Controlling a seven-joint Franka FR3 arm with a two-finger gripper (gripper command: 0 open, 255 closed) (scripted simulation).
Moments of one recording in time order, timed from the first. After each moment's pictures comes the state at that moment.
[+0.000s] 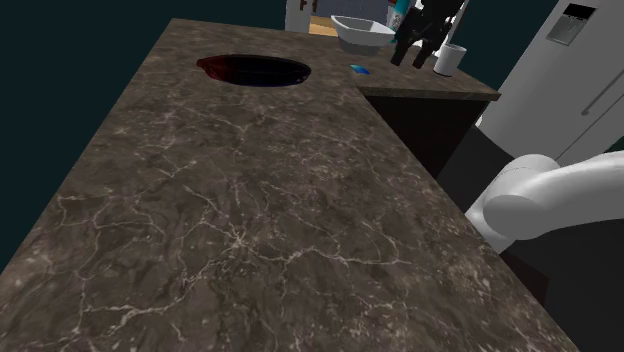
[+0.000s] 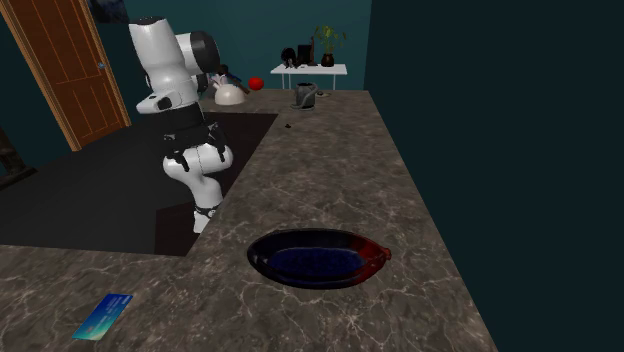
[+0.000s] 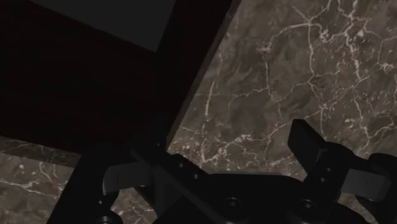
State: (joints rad) arm -0.01 -0.74 -0.04 -2.26 0.11 1.62 0.11
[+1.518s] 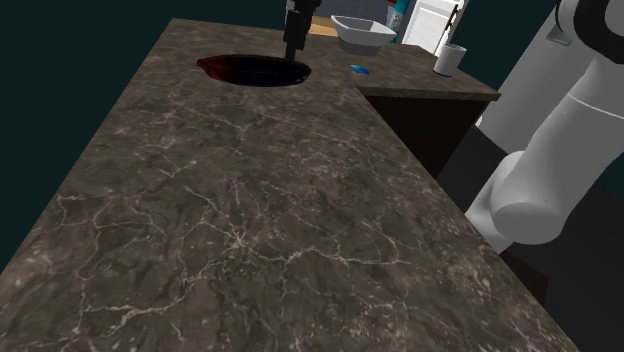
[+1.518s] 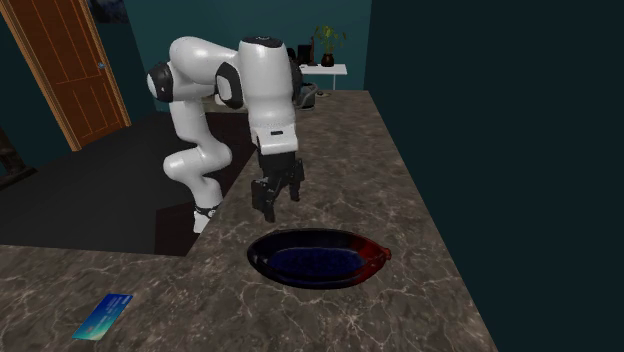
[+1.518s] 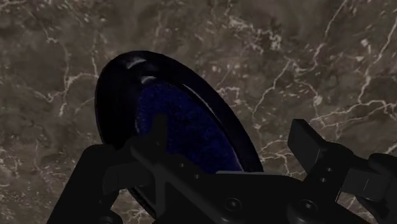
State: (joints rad) arm 0.18 0.03 0.07 -1.63 -0.01 1.75 -0.33
